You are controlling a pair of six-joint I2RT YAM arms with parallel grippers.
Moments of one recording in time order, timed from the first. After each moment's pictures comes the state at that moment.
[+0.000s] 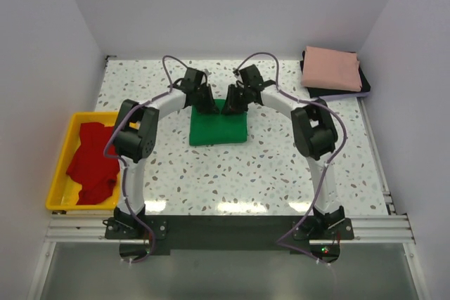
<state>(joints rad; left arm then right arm) -0.38 2.11 1.50 -0.29 0.28 -0.61 0.47 2.21 1.70 -0.39 -0.36 0.55</state>
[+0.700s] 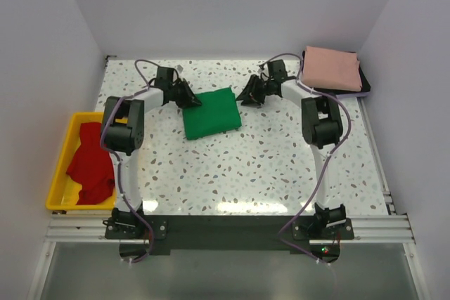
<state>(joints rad) -0.16 2.19 1.48 -0.14 0.47 -0.63 0.24 2.40 1.83 -0.33 -0.64 0.70</state>
